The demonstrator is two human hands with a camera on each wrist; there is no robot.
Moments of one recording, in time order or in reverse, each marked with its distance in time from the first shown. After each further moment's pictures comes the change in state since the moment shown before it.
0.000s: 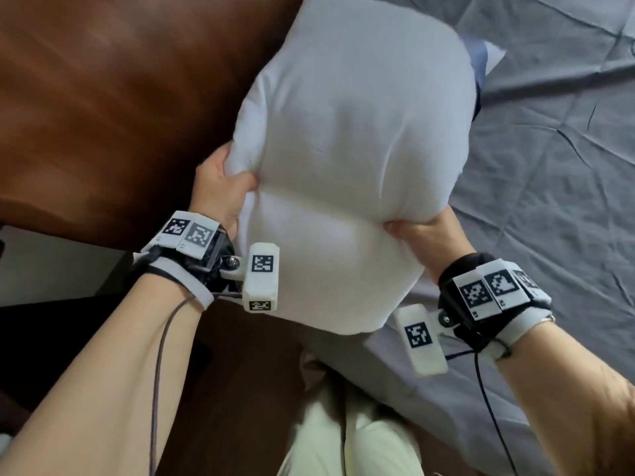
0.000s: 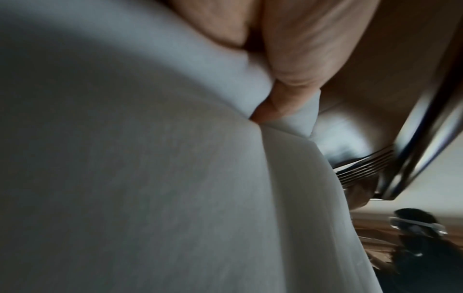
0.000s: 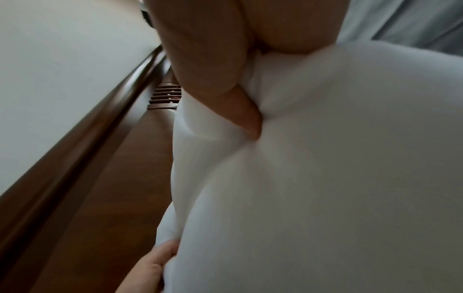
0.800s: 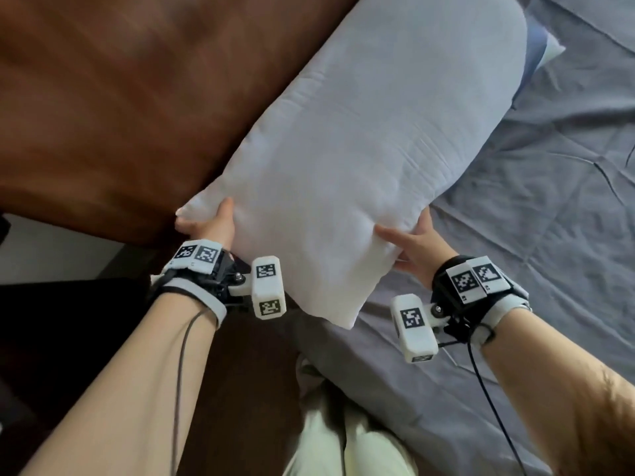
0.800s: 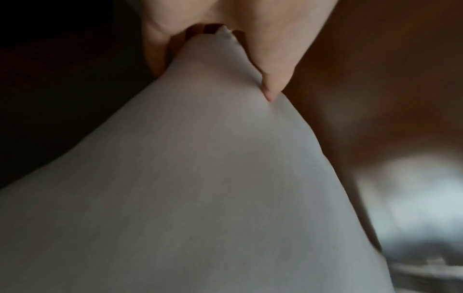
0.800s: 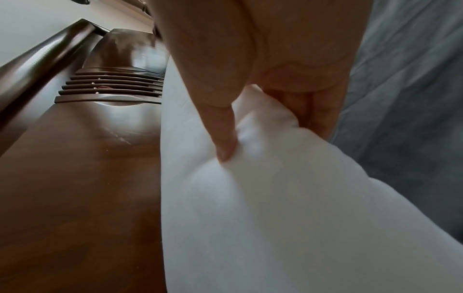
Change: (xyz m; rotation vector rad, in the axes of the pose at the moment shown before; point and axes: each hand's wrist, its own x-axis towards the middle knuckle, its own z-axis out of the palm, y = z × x) left_hand 0.017 -0.063 -0.028 0.051 0.413 -0.722; right_hand 0.056 0.033 0.027 0.061 -0.194 0.323
